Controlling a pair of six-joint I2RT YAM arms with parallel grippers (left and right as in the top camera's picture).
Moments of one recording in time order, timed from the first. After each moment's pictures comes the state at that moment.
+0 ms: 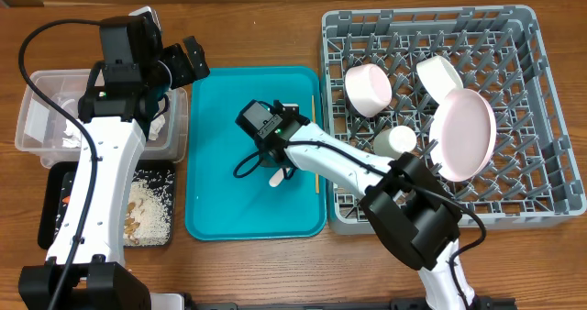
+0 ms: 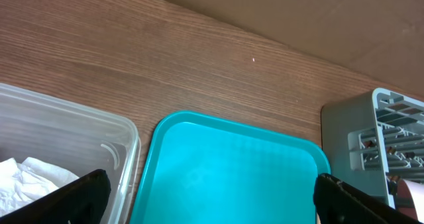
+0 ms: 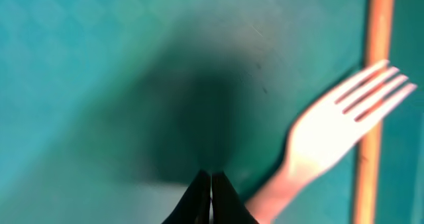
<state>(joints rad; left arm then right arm) 0.02 1.56 1.37 -0.53 0.10 -0.35 0.81 2.15 1.59 -0.79 0.20 0.81</state>
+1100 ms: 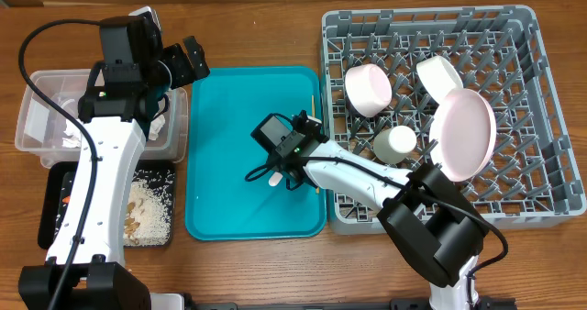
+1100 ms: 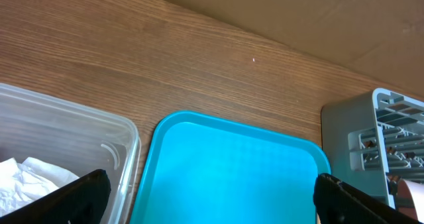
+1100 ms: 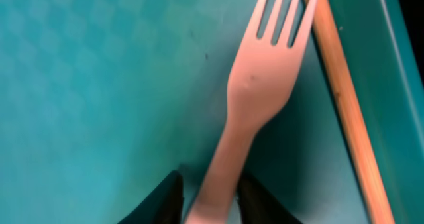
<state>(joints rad) 0.02 1.56 1.37 -0.53 0.10 -0.35 0.81 2.02 1.31 -0.51 0.19 1.14</state>
